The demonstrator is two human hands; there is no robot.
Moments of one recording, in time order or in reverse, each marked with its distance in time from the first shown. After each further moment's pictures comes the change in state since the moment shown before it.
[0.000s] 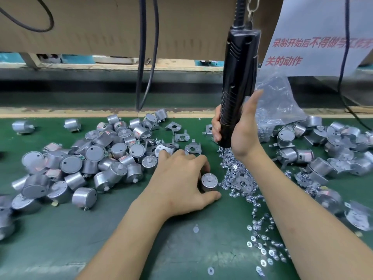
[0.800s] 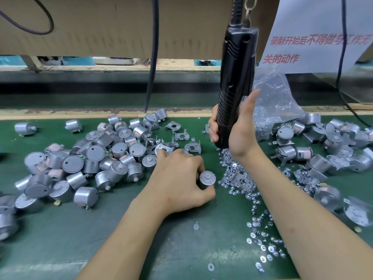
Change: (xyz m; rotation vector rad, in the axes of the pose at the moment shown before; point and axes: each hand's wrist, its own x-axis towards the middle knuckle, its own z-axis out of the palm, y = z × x) left_hand 0.000 0.000 0.002 -0.037 0.065 -0.025; right_hand -0.004 0.000 0.004 0.058 -0.021 -0.006
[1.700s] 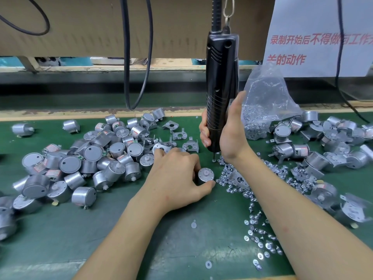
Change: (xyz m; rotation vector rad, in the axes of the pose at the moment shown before) left_hand 0.002 -0.002 0.005 0.036 0.043 -0.009; right_hand -0.004 0.007 0.006 0.019 -0.068 0.071
